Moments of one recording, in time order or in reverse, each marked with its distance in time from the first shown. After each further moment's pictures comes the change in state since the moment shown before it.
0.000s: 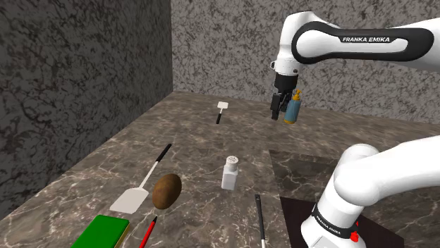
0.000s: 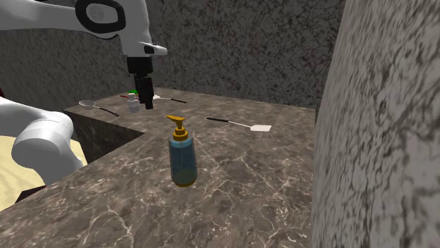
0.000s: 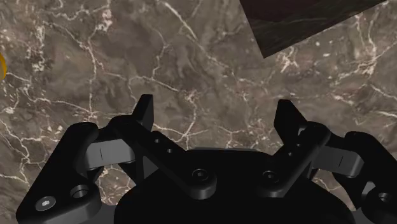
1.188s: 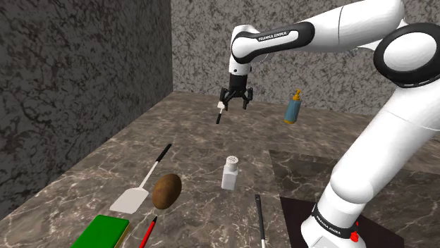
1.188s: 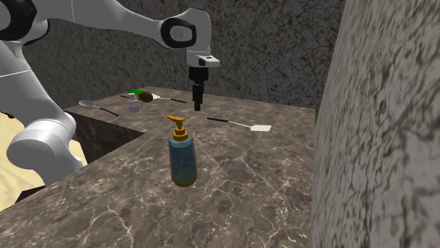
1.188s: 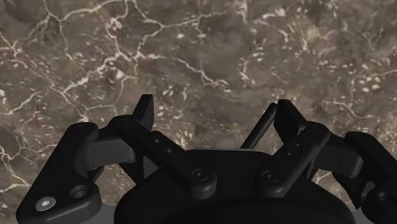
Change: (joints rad) arm -0.101 0.655 0.095 0.432 0.108 0.202 0.567
